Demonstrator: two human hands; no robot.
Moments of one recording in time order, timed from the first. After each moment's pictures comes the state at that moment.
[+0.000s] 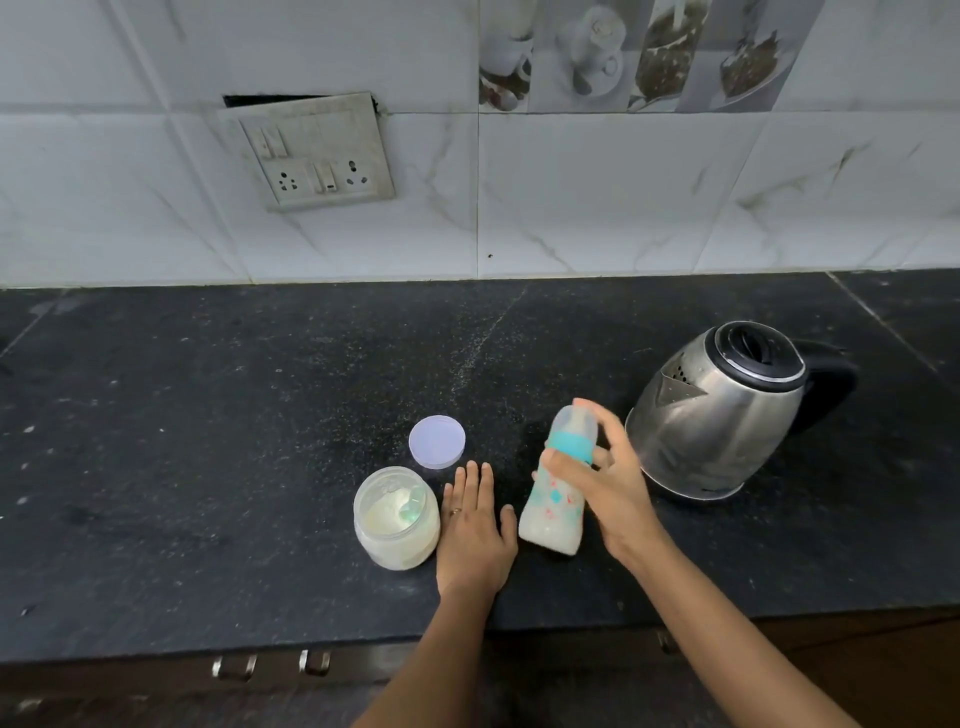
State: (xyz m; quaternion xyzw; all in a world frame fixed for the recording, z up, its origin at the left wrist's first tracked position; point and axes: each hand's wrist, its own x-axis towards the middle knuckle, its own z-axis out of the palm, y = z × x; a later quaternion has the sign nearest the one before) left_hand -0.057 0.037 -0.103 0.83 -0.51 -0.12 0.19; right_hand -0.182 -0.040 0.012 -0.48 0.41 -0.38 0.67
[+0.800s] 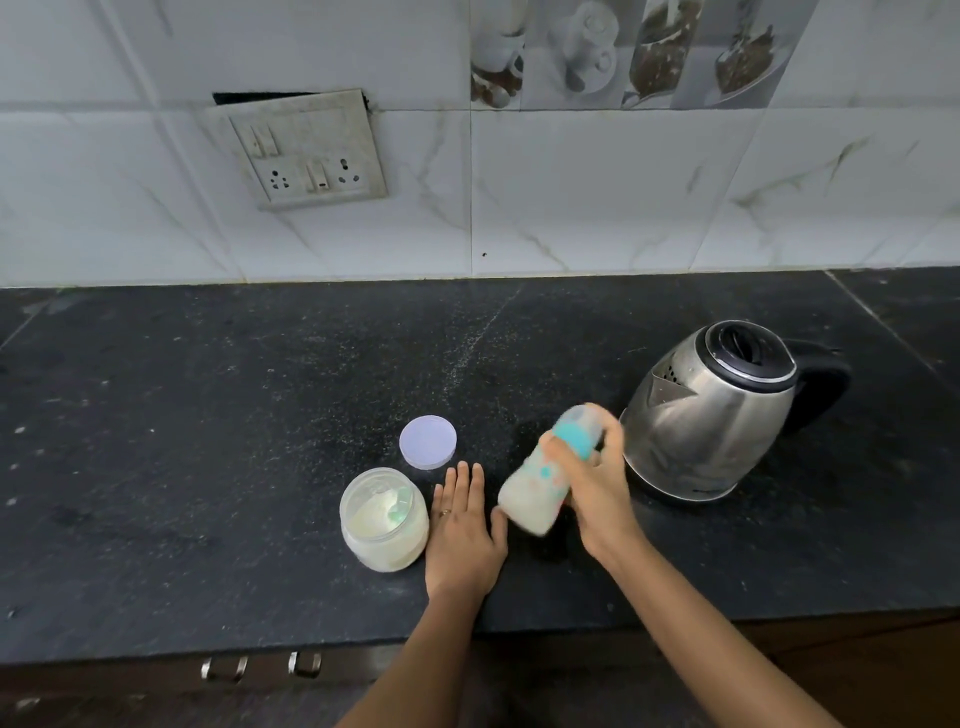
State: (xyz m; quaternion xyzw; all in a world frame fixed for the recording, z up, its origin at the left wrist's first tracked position) left_hand -0.057 0.035 -0.107 0.84 -0.51 -0.10 0.17; right_hand -0.174 -0.043 0.005 -0.42 0.44 -0.42 0.68
